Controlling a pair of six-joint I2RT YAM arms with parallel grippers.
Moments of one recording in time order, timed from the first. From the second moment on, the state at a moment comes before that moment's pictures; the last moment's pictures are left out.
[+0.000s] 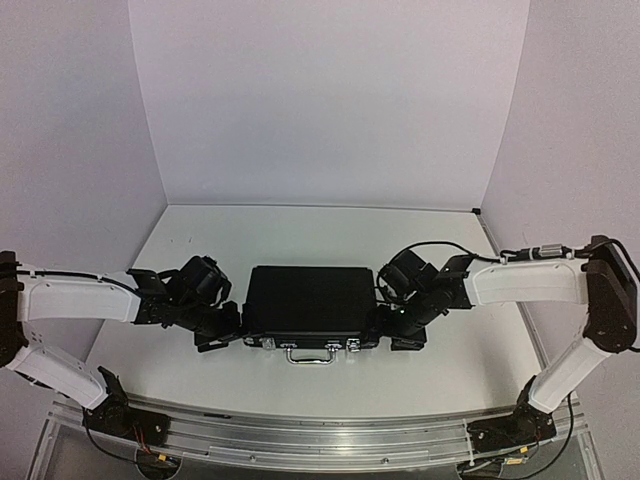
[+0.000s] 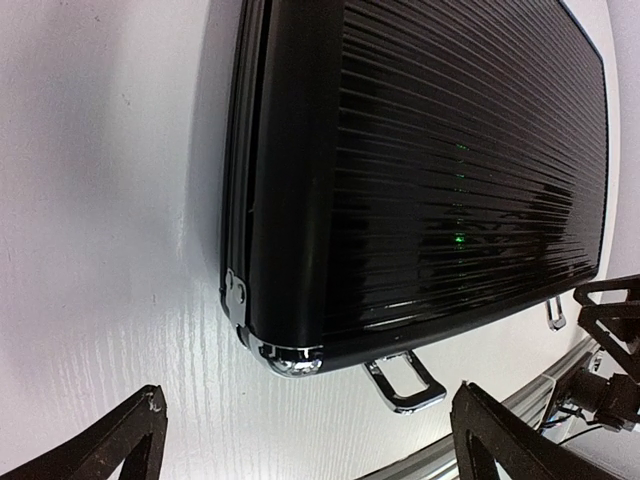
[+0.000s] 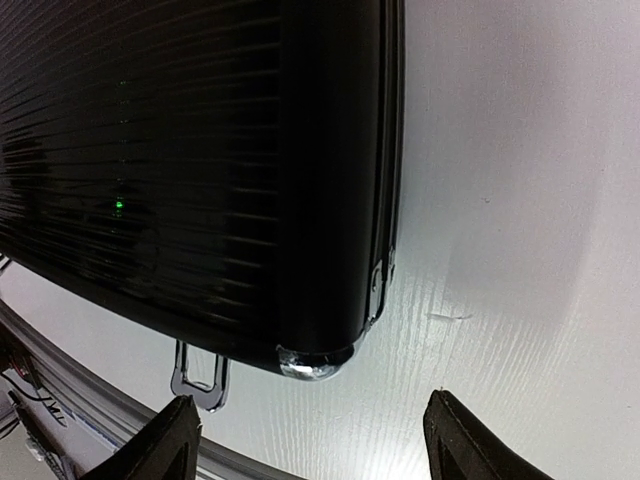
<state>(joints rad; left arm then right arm) -0.84 1.31 0.68 -0.36 0.11 -0.98 0.86 1.59 0.97 -0.57 -0.16 0.88</state>
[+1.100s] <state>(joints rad) -0.84 1.38 0.61 -0.28 0.17 -0.97 0.94 1.71 0.95 -0.46 -0.02 0.89</state>
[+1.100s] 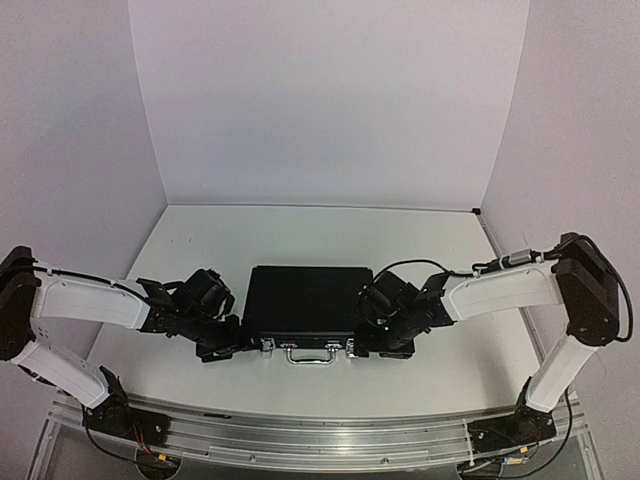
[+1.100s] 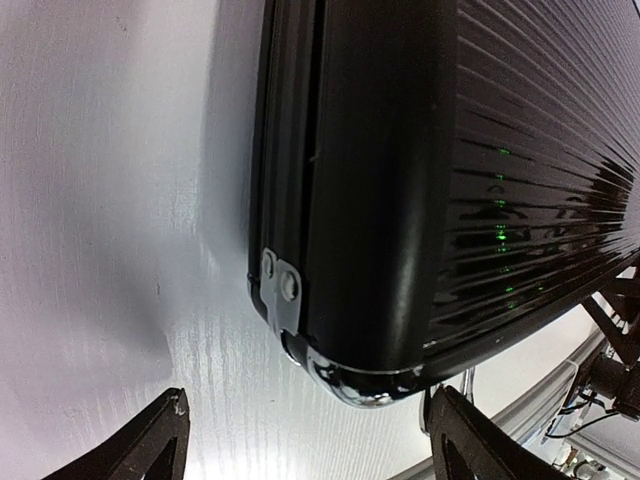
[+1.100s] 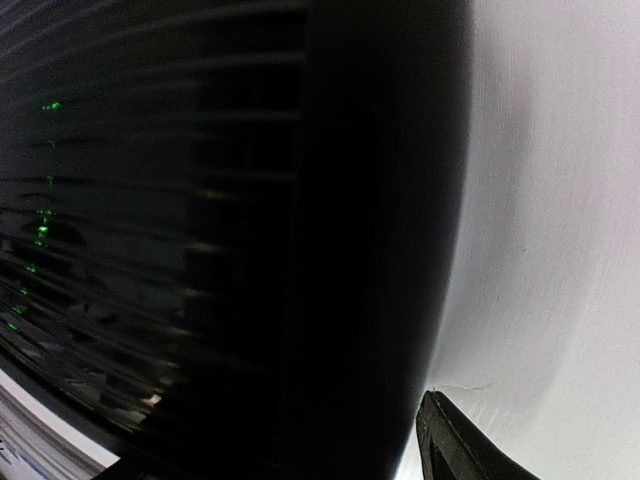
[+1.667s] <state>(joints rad) -0.85 1.39 0.58 -0.26 0.16 -0.98 1.04 1.69 0.84 -0.32 0.27 0.86</state>
